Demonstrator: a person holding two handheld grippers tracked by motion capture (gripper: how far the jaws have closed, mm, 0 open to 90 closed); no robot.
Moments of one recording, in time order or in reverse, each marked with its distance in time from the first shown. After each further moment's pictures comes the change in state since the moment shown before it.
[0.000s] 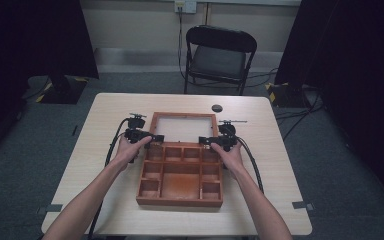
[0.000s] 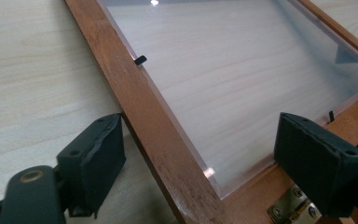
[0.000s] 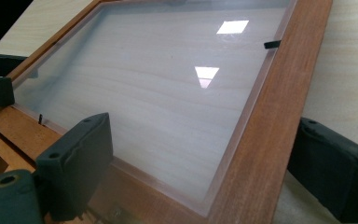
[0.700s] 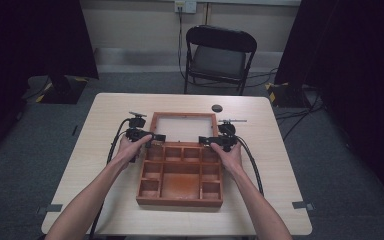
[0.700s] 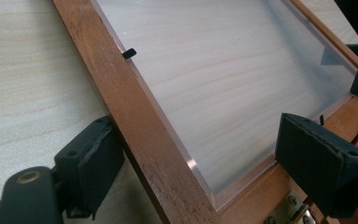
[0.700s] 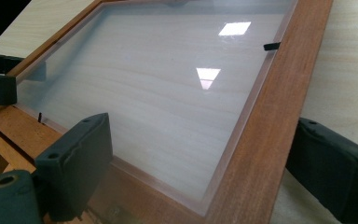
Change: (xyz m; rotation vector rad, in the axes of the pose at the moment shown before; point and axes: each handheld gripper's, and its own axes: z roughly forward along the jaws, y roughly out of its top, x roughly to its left) left arm 0.003 0.004 0.006 0.026 -0.055 -0.042; right arm 0.001 0.002 -0.002 -0.003 -0.003 -0.023
